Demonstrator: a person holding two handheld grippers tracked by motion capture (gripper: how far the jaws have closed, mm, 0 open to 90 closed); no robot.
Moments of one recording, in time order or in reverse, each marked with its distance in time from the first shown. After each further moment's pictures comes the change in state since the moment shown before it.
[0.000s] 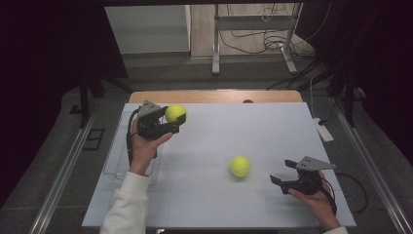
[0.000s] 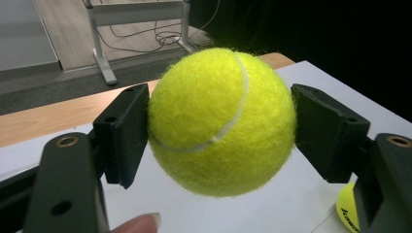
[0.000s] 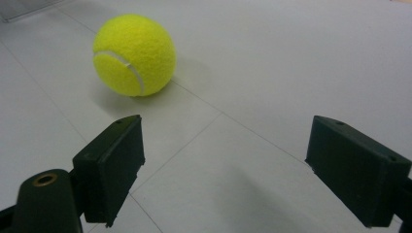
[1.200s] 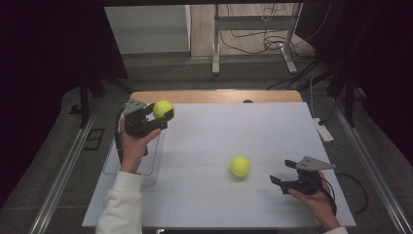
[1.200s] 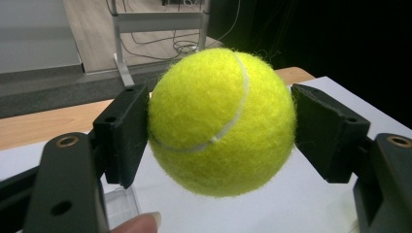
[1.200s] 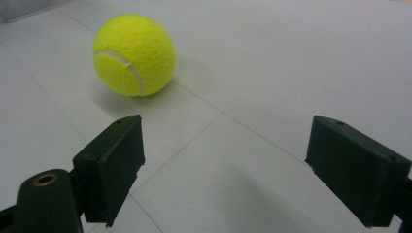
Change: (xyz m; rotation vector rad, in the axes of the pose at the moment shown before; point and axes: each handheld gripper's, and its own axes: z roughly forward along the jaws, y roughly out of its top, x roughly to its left) left arm 0.027 0.000 -0.016 -0.041 0.065 -0.044; right arm 0.000 0.000 0.000 0.000 -0.001 0.002
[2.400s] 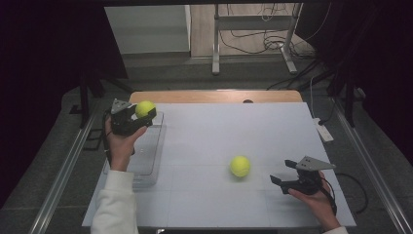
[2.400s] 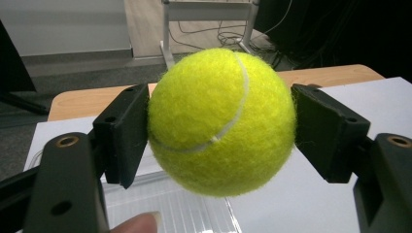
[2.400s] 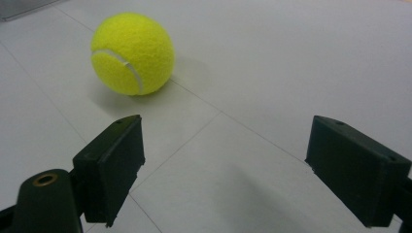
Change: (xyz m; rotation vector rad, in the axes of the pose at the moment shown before) left arm 0.043 -0.012 -0.004 0.032 0.172 -0.053; right arm -0.001 0.000 0.000 0.005 -0.003 -0.003
